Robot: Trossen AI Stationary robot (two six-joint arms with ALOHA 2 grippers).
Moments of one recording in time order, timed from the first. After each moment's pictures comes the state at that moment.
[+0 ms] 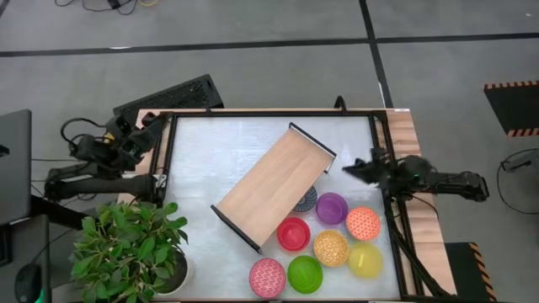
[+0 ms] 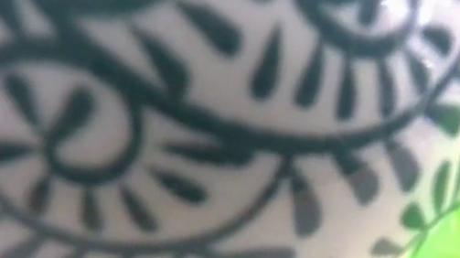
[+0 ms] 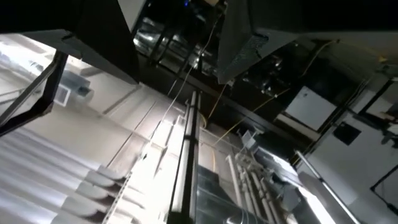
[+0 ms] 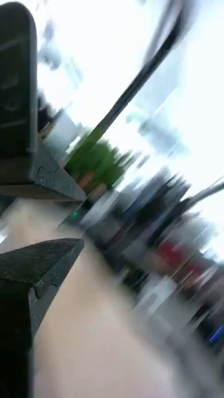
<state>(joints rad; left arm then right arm) 0.13 0.34 0.56 0.48 -0.24 -0.47 -0.07 0.01 0.05 0.36 0.01 0.98</state>
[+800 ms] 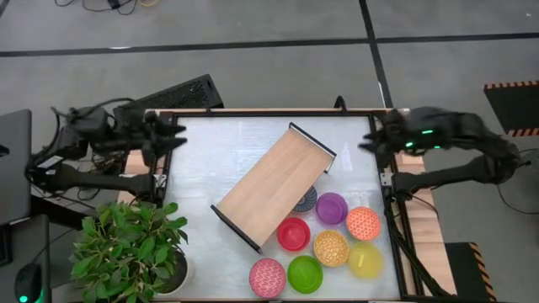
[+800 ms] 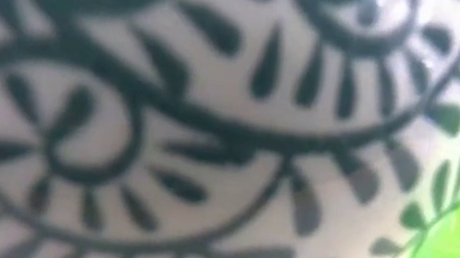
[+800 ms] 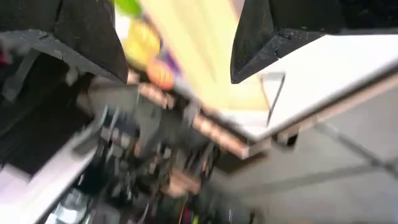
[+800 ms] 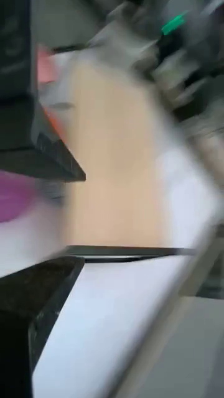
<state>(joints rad) 0.13 0.69 1.26 -0.74 -0.08 -0.52 -0.09 0.86 1.35 -1.22 0.13 0.56</state>
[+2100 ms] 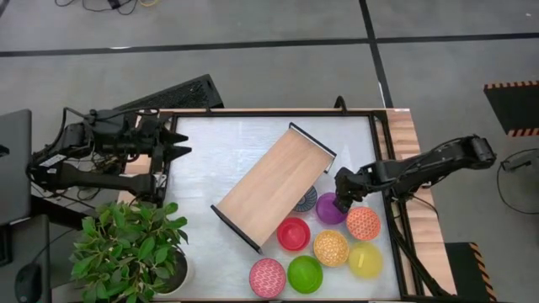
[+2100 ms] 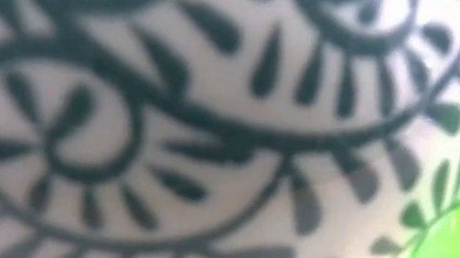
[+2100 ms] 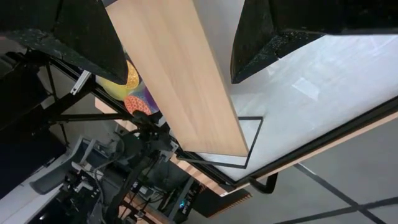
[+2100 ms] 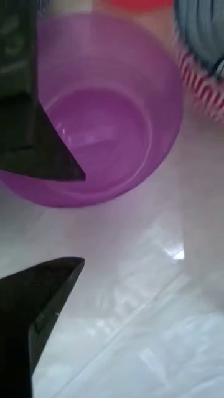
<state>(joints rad) 0.13 0.72 1.26 -0.88 -0.09 -0.54 0.13 1.10 0.55 -0.71 0.08 0.89</state>
